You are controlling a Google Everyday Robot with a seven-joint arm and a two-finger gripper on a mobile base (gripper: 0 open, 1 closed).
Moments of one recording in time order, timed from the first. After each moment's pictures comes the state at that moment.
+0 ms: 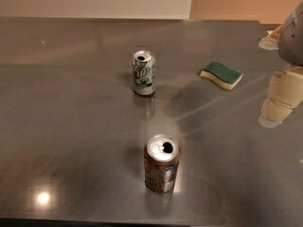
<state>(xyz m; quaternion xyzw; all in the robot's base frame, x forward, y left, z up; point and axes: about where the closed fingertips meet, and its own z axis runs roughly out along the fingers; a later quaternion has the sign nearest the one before) 0.438 -0.217 0.976 -0.60 0.78 -0.03 0.16</state>
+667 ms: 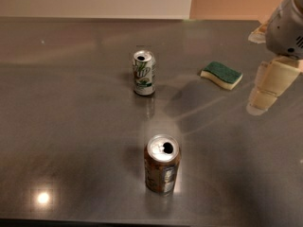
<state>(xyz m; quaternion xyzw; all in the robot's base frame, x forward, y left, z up) 0.464 -0.208 0.977 -0.61 0.78 -0.03 0.17</state>
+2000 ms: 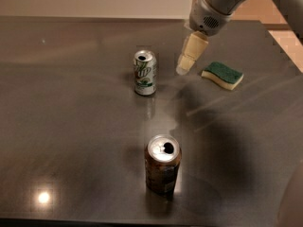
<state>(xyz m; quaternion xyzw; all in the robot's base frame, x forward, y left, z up) 0.635 -0.099 0.934 -0.63 0.74 0.06 0.23</state>
